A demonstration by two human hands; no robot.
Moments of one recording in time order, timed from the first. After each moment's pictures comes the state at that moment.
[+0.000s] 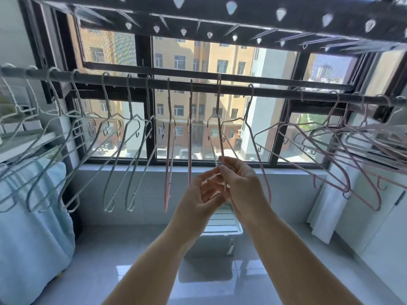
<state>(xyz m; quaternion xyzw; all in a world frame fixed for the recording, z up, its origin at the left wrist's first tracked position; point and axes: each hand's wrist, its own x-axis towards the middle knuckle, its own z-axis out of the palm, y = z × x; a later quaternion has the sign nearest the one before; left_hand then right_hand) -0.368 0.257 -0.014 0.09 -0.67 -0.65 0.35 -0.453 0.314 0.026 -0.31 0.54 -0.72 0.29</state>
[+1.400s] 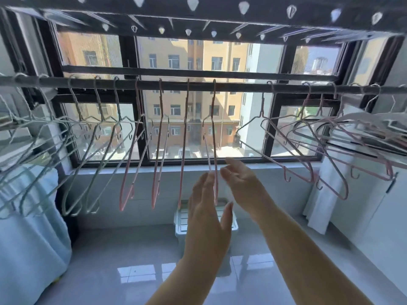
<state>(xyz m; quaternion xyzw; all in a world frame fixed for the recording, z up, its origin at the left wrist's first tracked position) -0.418 0.328 -0.036 0.20 -0.79 -0.25 0.51 -0.514 0.355 0.020 -0.40 0.69 -0.57 0.18</state>
